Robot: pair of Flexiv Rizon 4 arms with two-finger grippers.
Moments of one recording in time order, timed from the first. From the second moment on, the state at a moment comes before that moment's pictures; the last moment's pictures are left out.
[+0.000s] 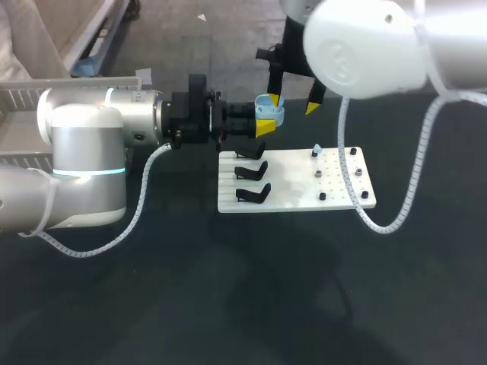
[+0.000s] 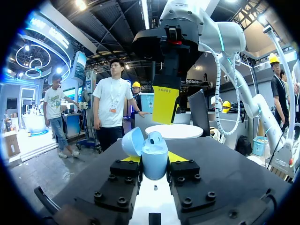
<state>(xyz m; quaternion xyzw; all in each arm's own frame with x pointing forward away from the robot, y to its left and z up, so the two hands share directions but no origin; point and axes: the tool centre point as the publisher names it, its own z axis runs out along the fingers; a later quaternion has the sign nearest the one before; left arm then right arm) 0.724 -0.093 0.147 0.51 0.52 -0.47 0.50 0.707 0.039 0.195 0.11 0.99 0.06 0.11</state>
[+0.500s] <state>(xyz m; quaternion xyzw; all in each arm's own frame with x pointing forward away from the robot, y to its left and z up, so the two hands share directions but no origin) 0.724 -0.093 0.147 0.51 0.52 -0.47 0.50 0.721 -0.013 0.165 0.17 0.96 0.09 0.18</state>
